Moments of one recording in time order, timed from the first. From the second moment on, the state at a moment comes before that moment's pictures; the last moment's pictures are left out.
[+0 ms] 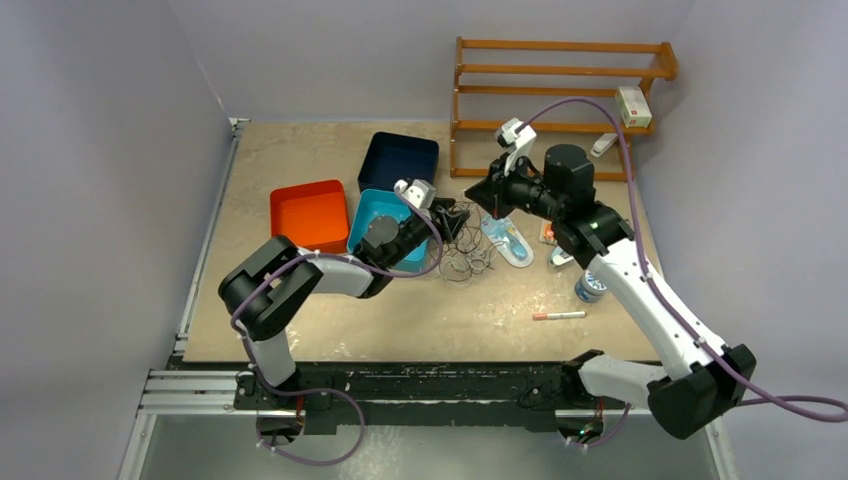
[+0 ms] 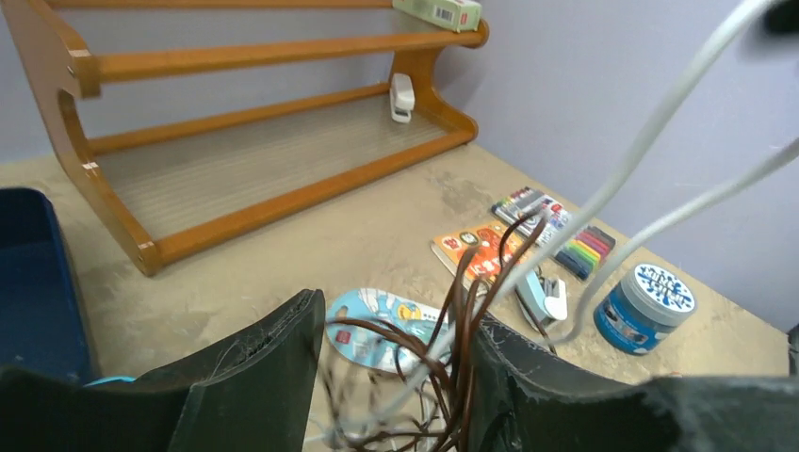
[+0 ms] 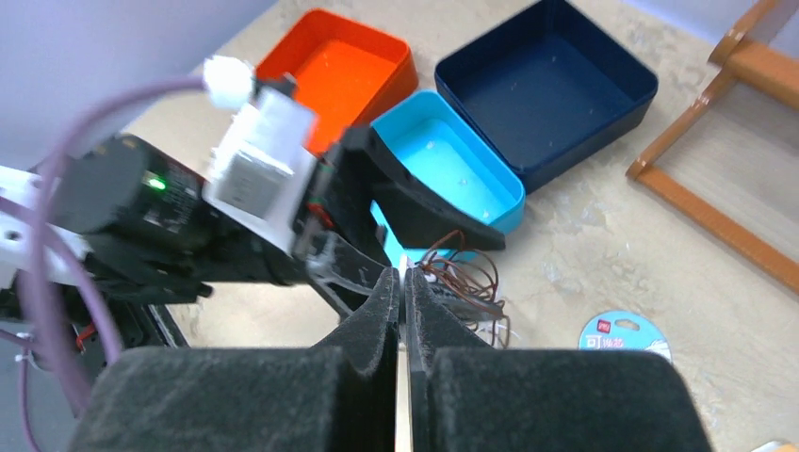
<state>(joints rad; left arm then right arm) -0.77 1.77 0.77 1.17 0.06 -0.24 0.46 1.18 1.17 -0.32 -0.39 0.09</state>
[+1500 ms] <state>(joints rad) -0.90 1.98 0.72 1.18 0.07 -0.28 0.46 1.01 1.57 -0.13 -0.02 0.00</state>
